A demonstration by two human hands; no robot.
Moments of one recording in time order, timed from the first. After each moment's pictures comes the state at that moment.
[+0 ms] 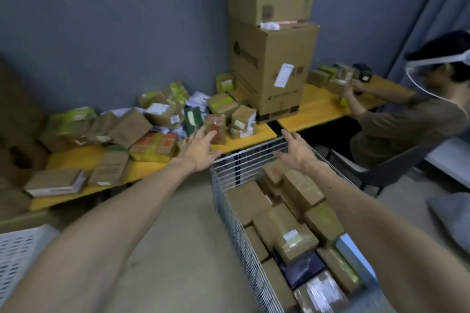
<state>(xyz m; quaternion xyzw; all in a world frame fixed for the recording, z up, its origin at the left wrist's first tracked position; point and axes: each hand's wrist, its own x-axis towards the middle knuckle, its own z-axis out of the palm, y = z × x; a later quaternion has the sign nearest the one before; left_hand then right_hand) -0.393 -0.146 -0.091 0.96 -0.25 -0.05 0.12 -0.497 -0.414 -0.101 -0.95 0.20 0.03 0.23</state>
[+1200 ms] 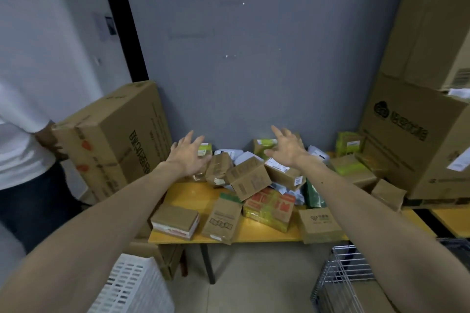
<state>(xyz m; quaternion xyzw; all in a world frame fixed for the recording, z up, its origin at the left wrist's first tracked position) -0.137 0.258 -0.007 0.99 -0.05 0.05 0.08 -0.116 -0.035 -0.007 -0.98 -0.04 -0.04 0.19</state>
